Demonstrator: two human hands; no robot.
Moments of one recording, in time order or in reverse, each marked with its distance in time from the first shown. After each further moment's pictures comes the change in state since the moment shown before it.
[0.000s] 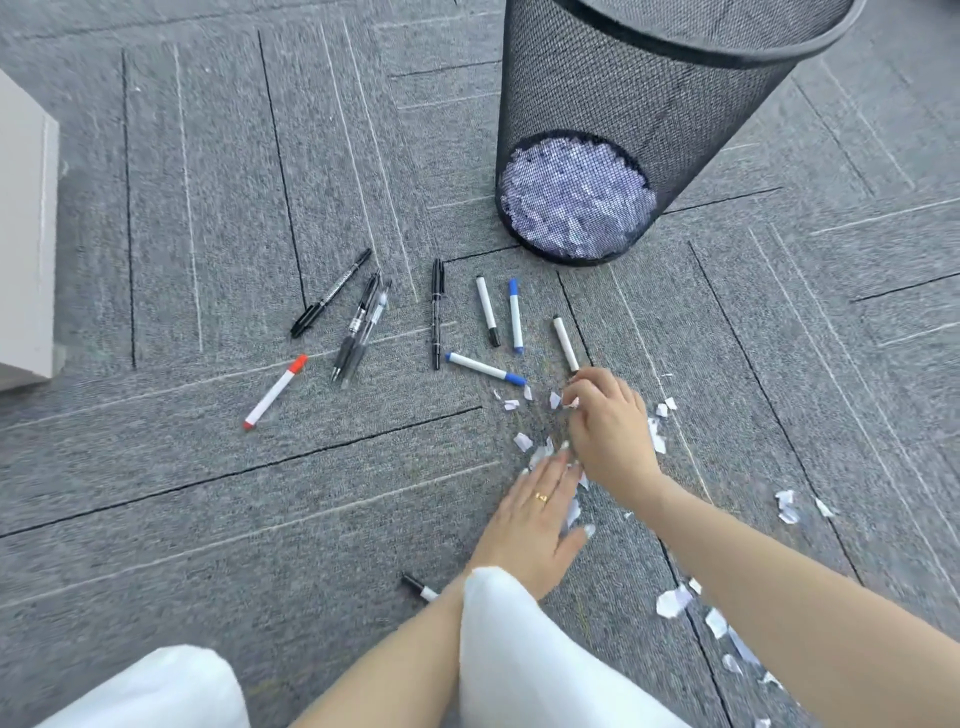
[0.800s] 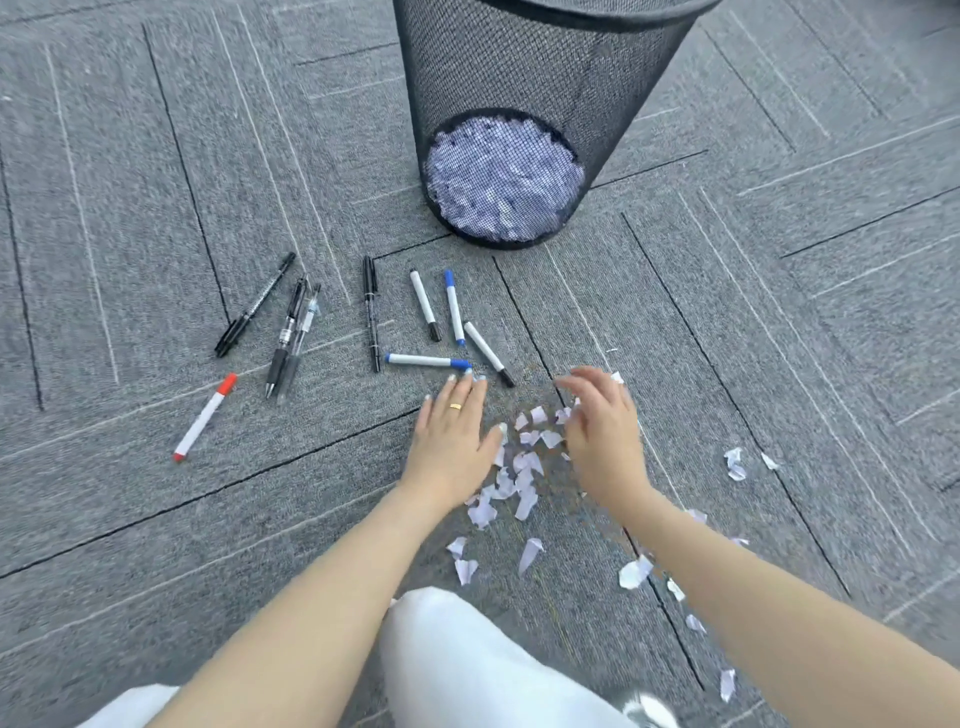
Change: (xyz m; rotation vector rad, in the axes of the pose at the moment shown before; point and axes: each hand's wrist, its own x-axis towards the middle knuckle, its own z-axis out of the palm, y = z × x) left_hand 0.054 -0.030 -0.041 0.101 0.043 -0.190; right_hand -0.033 0.027 -0.011 0.198 0.150 0.153
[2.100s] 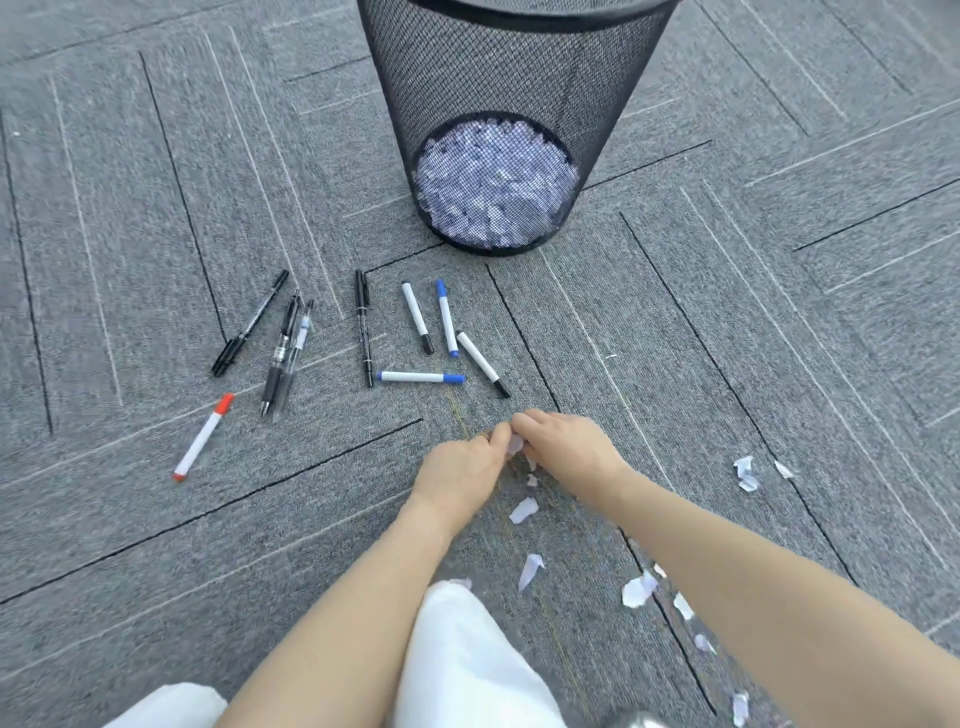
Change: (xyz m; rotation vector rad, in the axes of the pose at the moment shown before) left_hand 0.005 0.018 0.008 0.516 0.005 0.216; right_hand 0.022 0.009 0.021 -0.301 -0.460 -0.437
